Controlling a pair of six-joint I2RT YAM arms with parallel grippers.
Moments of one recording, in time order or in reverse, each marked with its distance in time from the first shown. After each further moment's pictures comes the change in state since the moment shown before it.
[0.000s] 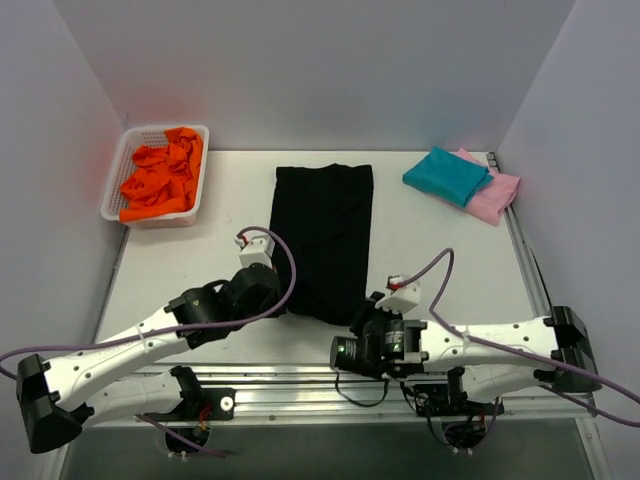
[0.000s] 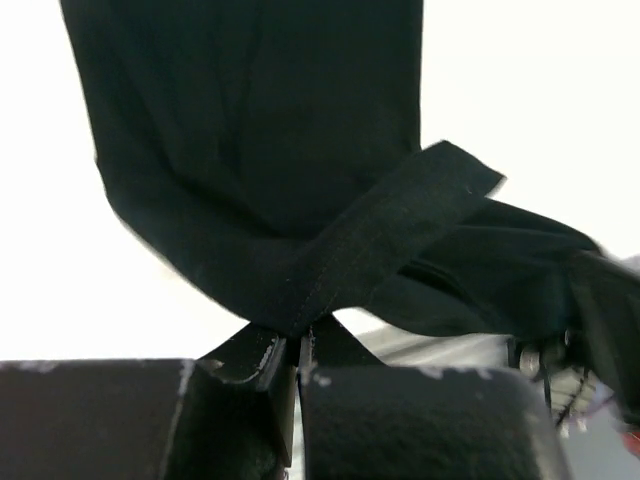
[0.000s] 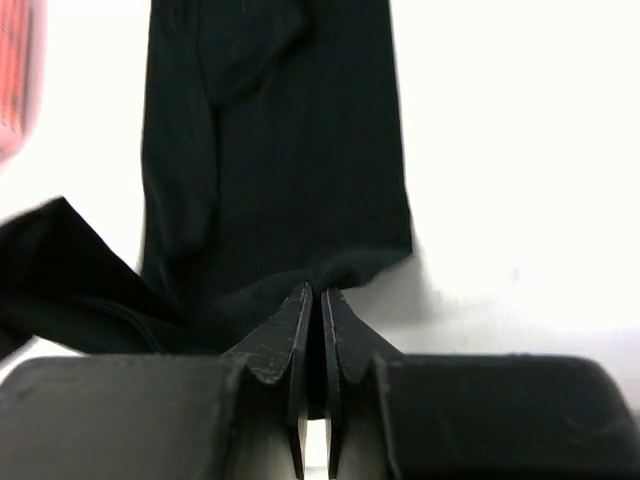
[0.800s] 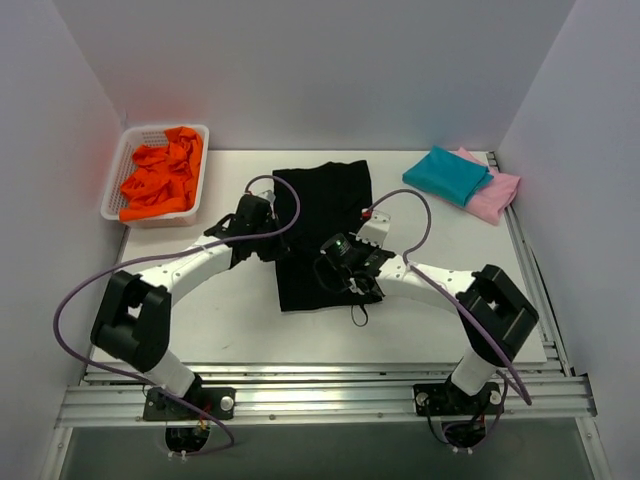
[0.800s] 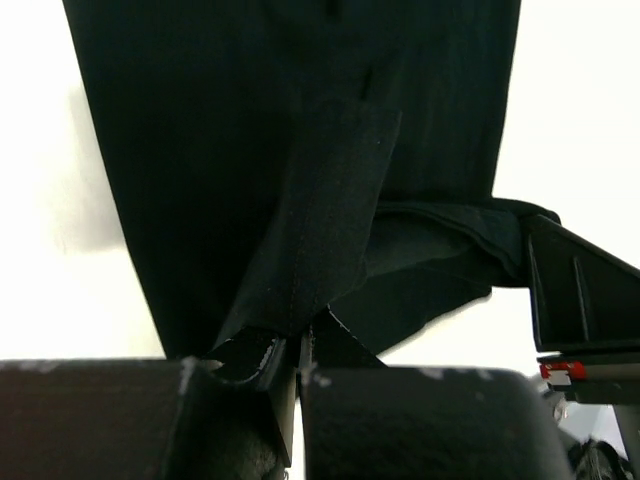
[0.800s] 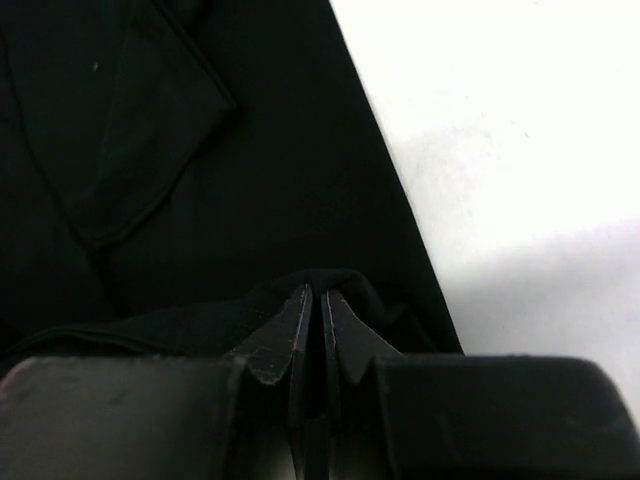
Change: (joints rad) left arm 0.579 0.602 0.174 0.359 0.562 0.198; right arm -0.691 0.321 0.032 0.799 -0.304 -0.879
